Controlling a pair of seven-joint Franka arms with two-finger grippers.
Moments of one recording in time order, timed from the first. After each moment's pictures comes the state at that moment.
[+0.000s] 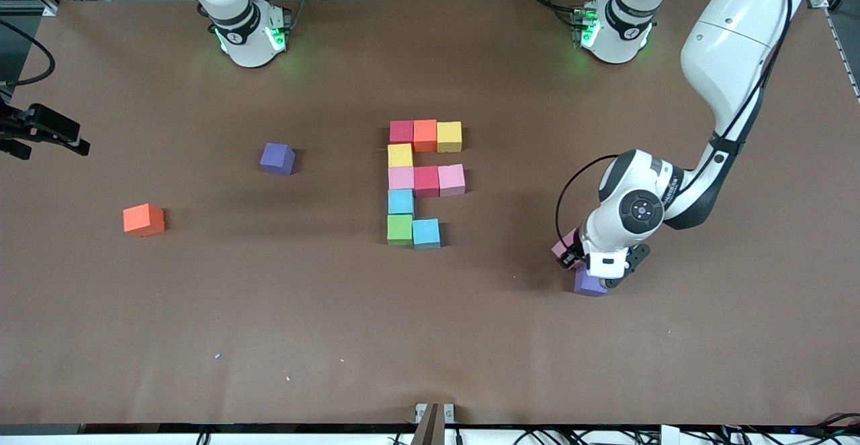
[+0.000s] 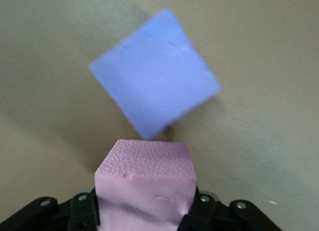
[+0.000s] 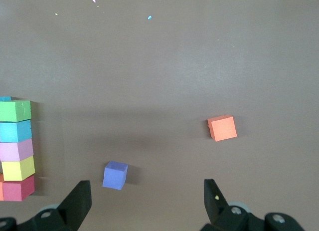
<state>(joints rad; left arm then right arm) 0.02 0.69 -0.41 -1.70 0.27 2.32 -1.27 -0.11 0.05 0.02 -1.49 0.06 1.55 -0.12</state>
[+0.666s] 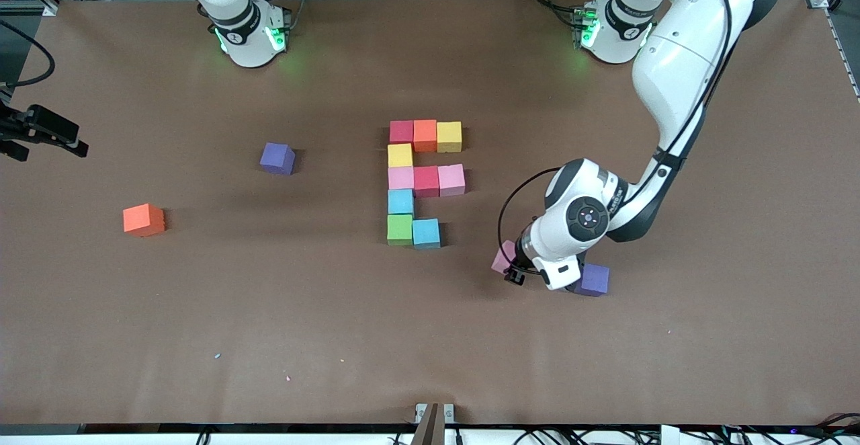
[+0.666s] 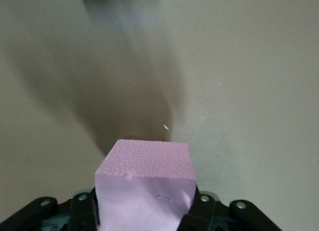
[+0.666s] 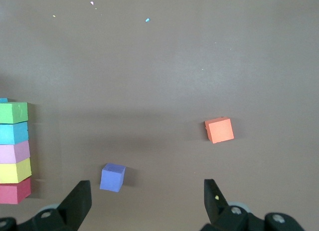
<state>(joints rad) -0.15 0.84 -0.41 -1.44 0.16 2.32 -1.77 -0.10 0.05 0.02 -1.49 0.04 1.56 -0.12</state>
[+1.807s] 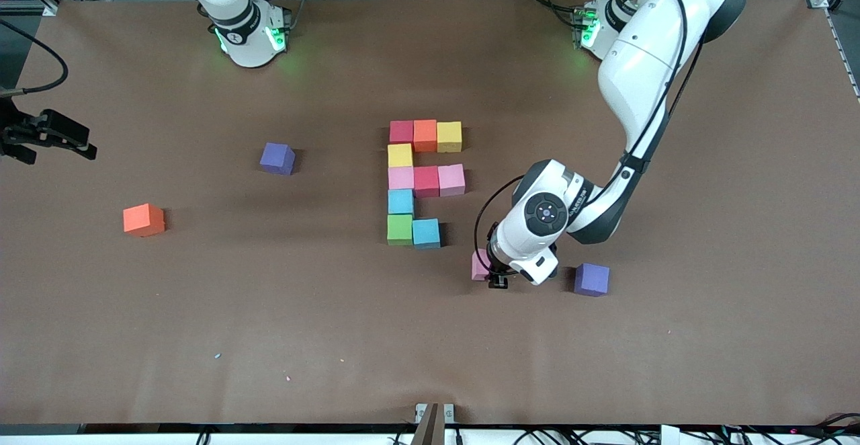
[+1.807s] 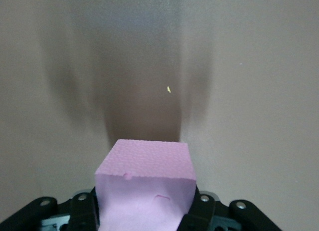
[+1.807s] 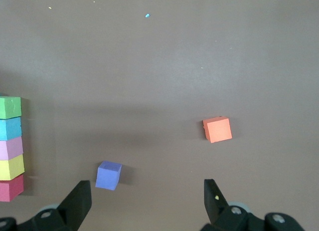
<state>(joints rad) -0.31 0.90 -0.30 -1.34 0.16 2.32 -2.16 -0.09 0.06 0.03 -1.49 0.02 1.55 -0.12</state>
